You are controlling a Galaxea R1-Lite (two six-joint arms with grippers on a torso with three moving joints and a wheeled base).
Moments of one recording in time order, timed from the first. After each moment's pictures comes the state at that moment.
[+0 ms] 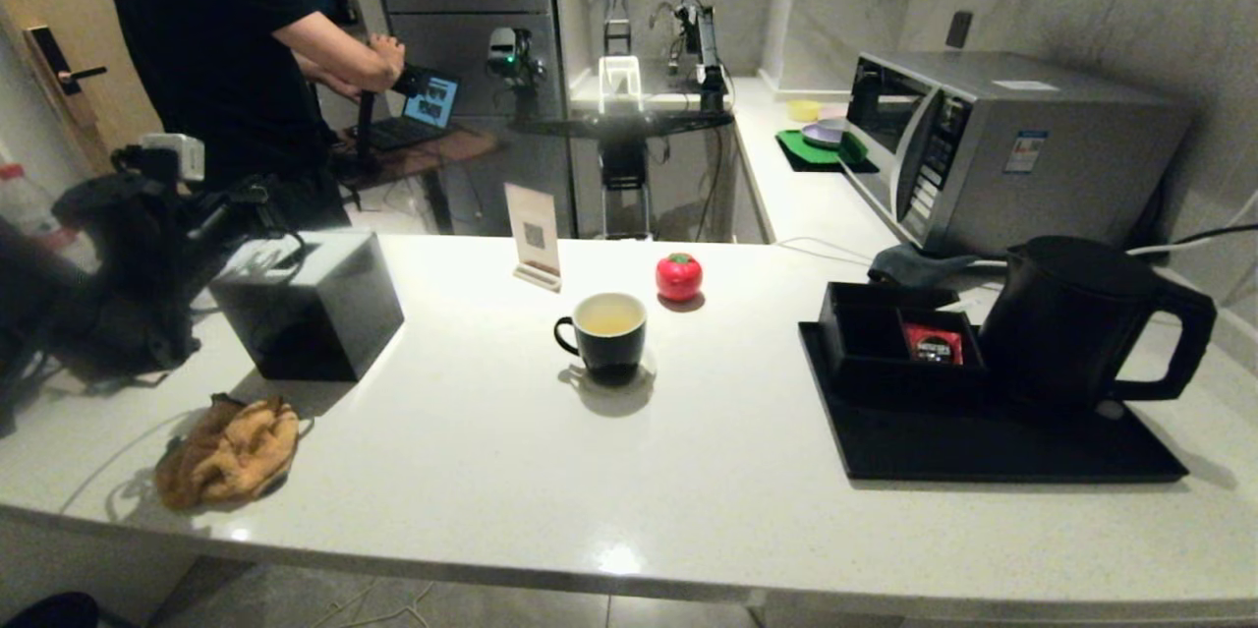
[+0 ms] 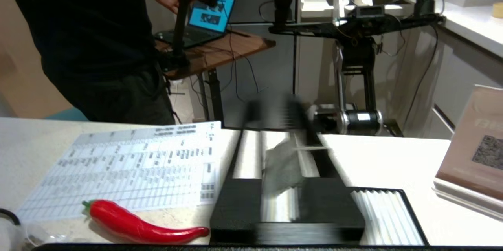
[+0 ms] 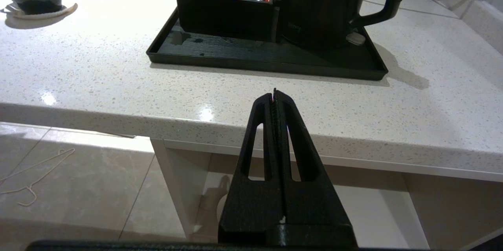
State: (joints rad) left arm 0.34 2.30 -1.35 -1.15 -0.26 -0.04; right arm 0.00 0.00 -0.01 0.02 0.00 -0.05
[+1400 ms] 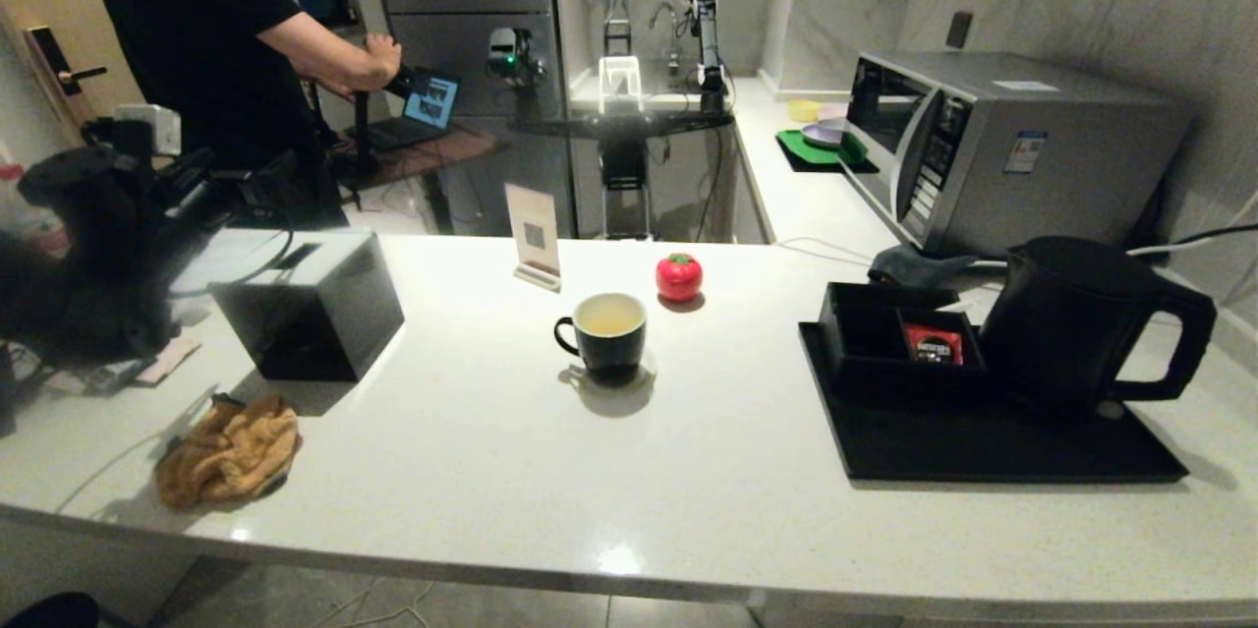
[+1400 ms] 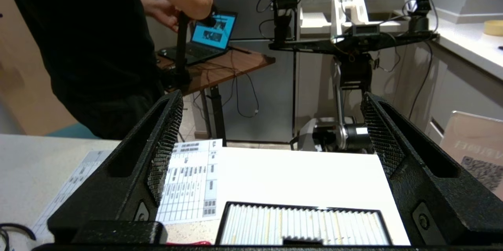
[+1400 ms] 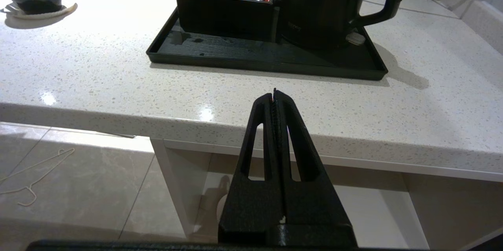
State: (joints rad) left arm 0.33 2.21 -1.32 -1.14 -0.25 -0.05; right arm 0.00 0.00 -0.01 0.02 0.00 -0.05
